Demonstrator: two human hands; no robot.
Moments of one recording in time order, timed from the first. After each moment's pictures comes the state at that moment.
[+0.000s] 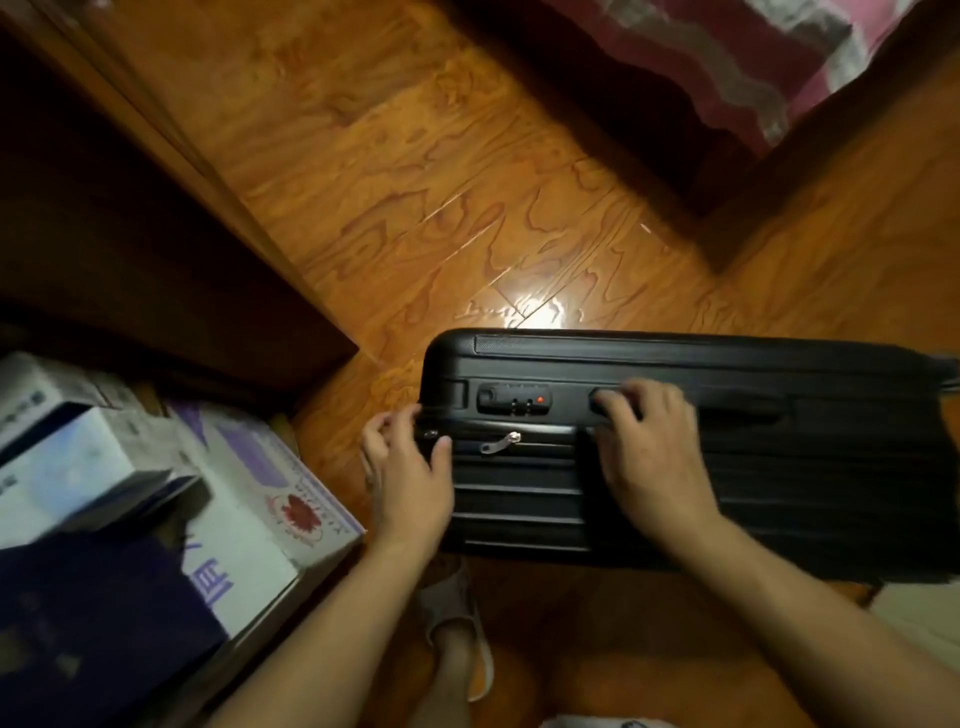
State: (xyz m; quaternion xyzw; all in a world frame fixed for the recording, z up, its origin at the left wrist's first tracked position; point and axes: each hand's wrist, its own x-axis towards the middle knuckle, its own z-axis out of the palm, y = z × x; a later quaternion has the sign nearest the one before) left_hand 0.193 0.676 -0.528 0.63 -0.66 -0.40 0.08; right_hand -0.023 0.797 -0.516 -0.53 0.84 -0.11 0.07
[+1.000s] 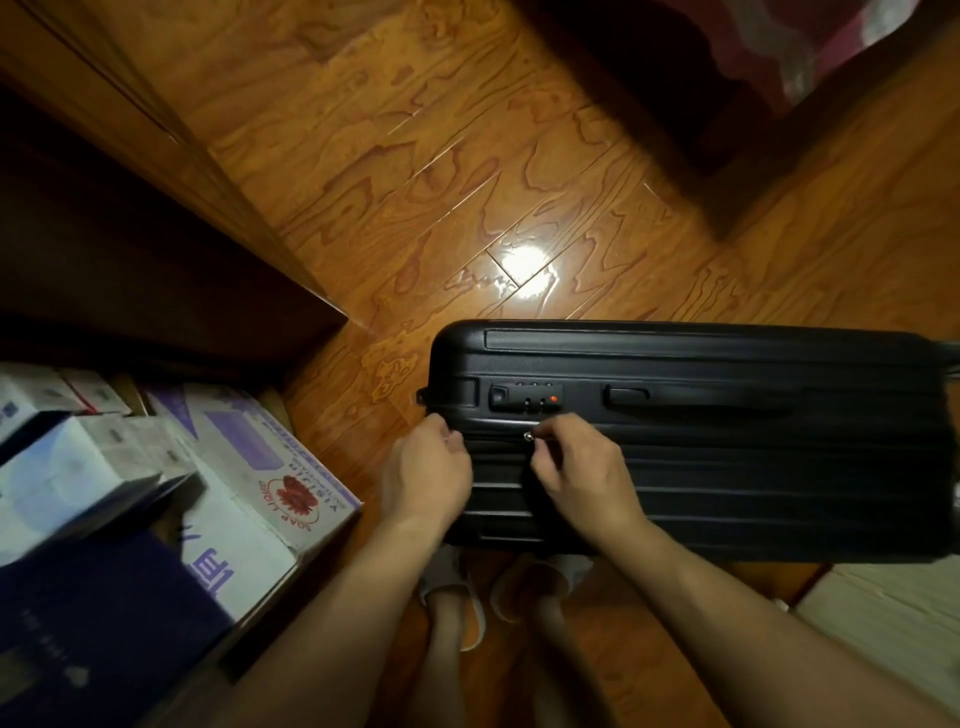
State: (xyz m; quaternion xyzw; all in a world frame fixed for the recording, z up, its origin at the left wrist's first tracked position) left_hand 0.156 0.654 -0.494 0.63 -0.67 -0.37 -0.14; right_hand 0.013 0.773 -0.537 -0.45 0.82 -0.22 0.28
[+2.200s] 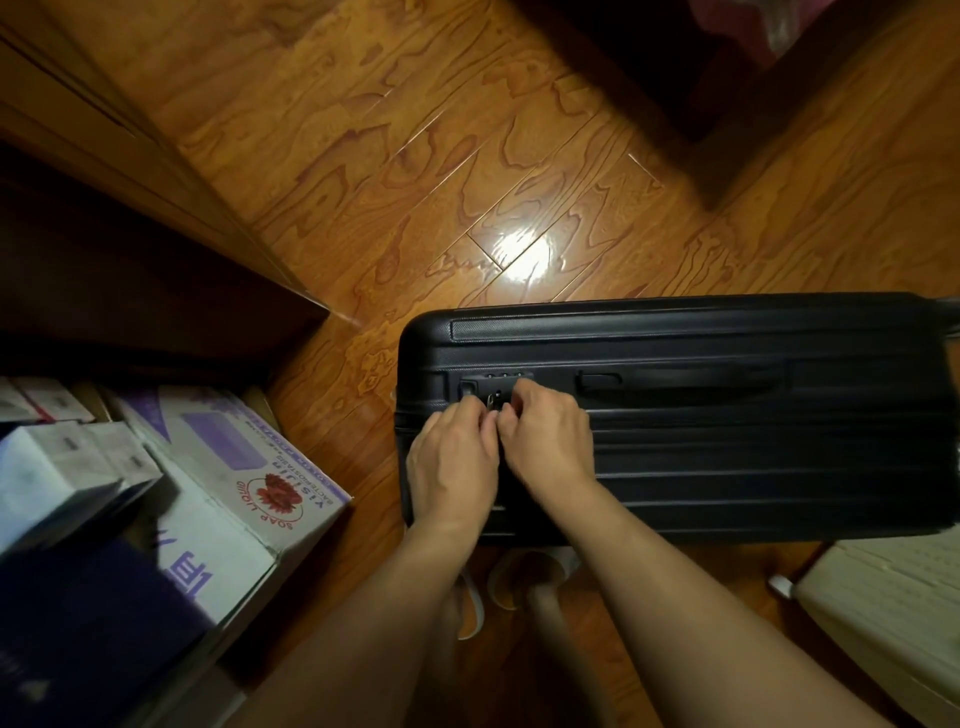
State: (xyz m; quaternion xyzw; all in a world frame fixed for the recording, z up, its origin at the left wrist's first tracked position) left_hand 0.114 0.704 -0.535 0.54 -0.79 -0.28 -0.02; right_hand 0.012 0.740 -0.527 -0.33 0.88 -0.15 0.29
